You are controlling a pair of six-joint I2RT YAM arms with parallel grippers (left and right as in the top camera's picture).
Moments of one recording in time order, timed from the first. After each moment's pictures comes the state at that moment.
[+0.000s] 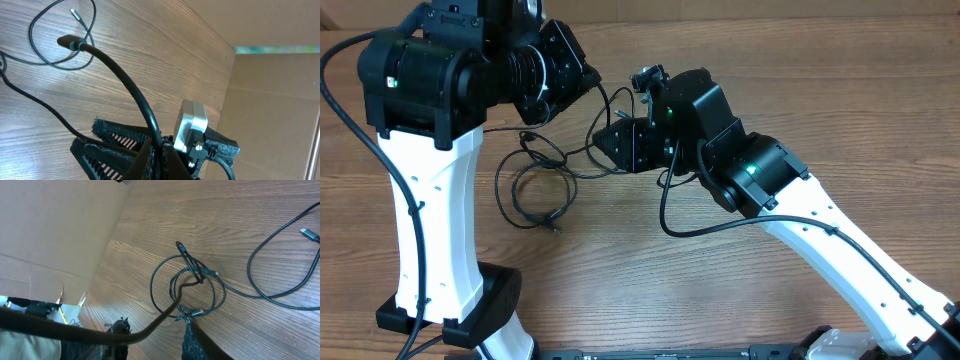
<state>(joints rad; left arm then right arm) -0.25 1.87 2.67 -1.69 0.41 -0.86 0.68 1.53 1.48 -0.54 -0.36 0.62</state>
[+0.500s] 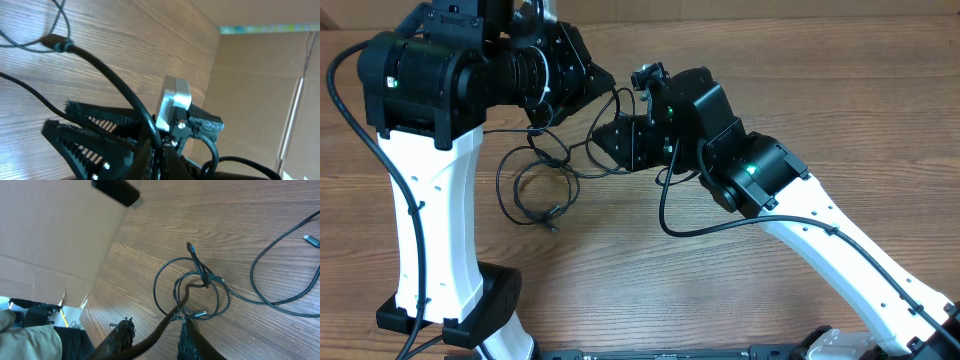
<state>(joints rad) -0.25 1.87 2.67 -1.69 0.56 -0.86 0.68 1.53 1.48 -0.51 -0.36 0.62</state>
